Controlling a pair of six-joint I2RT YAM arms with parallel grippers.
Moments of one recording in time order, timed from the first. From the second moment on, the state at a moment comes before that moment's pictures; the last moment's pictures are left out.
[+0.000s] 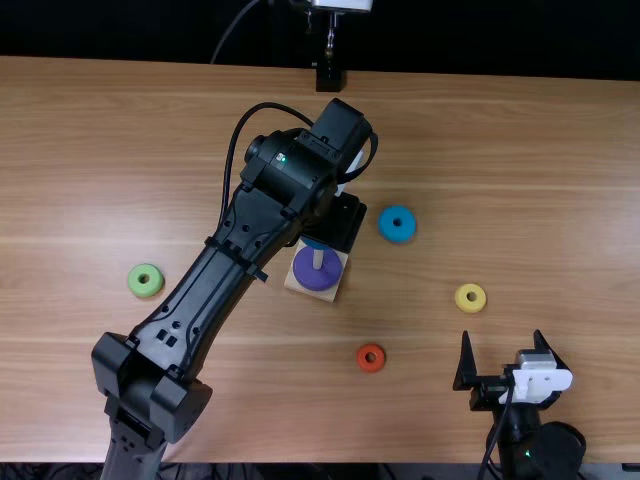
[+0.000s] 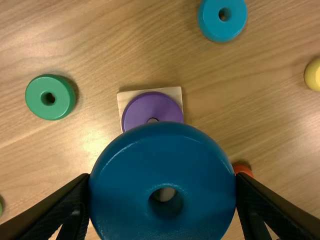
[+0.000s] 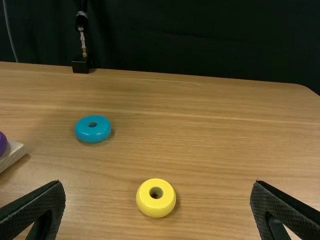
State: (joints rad) left arm -0.60 2.16 2.33 -1.43 0.03 -0.24; right arm -0.03 0.01 0.07 -0.21 -0.03 -0.12
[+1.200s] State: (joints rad) left arm -0.56 2.10 2.28 -1.38 0.04 -0.24; right arm -0.03 0.01 0.07 -0.21 -0.03 -0.12
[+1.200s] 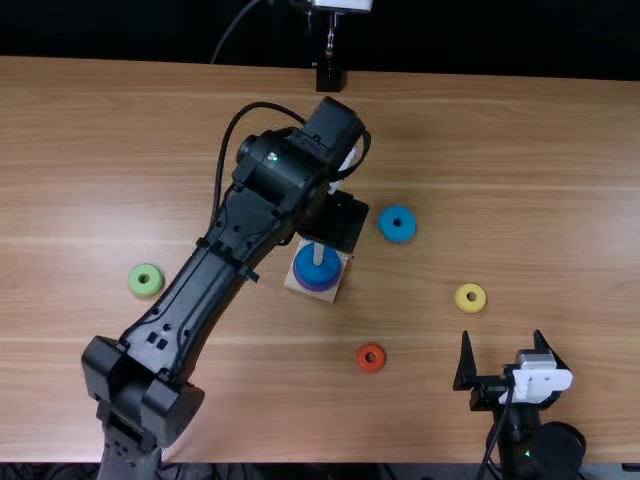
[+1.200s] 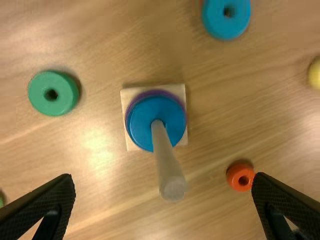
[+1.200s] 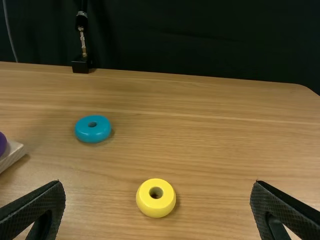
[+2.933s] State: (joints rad) left arm -0.10 0.05 0.13 -0.45 0.03 -0.24; right arm -0.03 0.01 0.07 -0.21 -0.03 -0.12
